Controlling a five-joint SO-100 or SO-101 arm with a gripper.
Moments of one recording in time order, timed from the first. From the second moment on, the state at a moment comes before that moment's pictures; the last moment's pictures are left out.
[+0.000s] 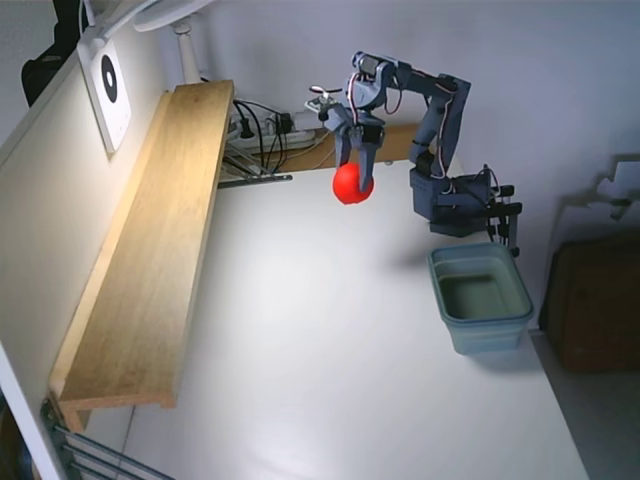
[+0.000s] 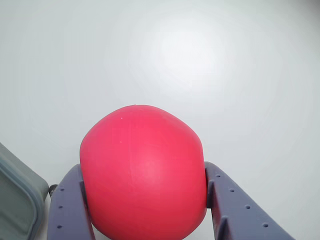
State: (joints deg) arm -6.0 112.1 79.0 95.5 -90.2
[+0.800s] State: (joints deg) arm -36.2 112.1 78.7 95.7 -90.2
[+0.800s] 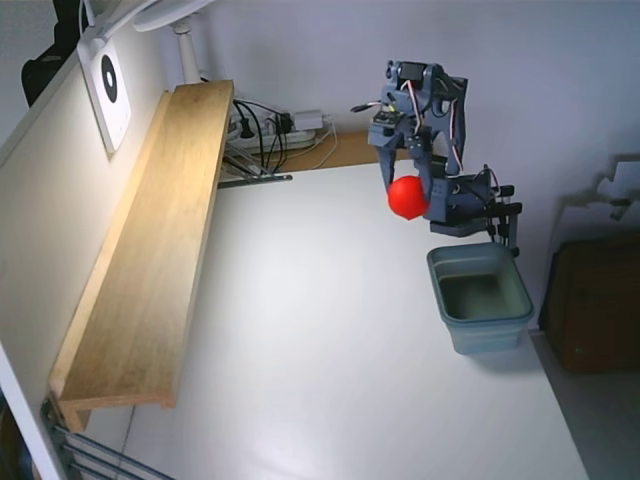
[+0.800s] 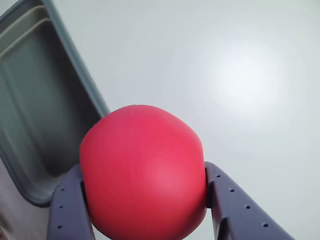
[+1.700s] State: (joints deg) arm -55.5 110.2 78.1 95.5 -90.2
